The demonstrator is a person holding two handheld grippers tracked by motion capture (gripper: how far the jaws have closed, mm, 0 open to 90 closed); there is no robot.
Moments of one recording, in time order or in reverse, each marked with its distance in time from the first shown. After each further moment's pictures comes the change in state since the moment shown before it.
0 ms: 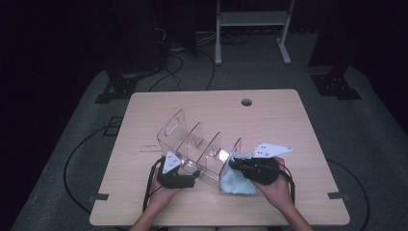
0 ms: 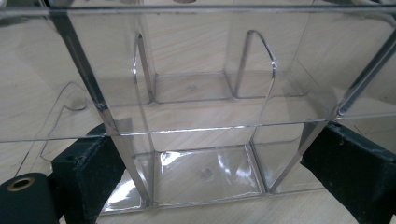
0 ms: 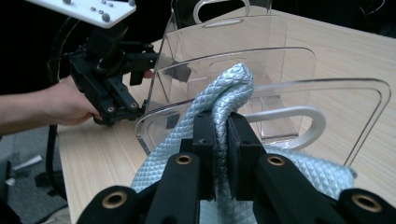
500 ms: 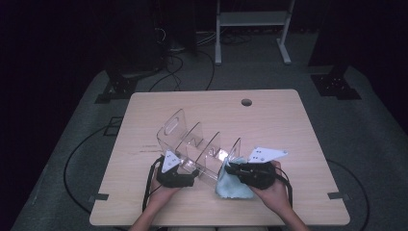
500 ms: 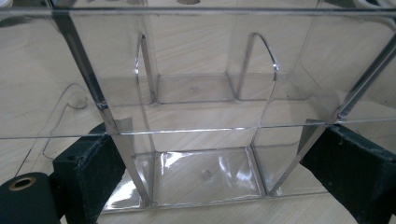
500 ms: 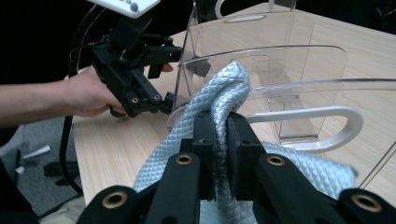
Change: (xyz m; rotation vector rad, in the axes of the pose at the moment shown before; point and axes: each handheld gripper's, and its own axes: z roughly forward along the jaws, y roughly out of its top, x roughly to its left) left arm 0.002 0.001 0.001 -0.001 0.012 -0.013; right arm 0.012 -0.001 0.003 0.012 0.039 -0.017
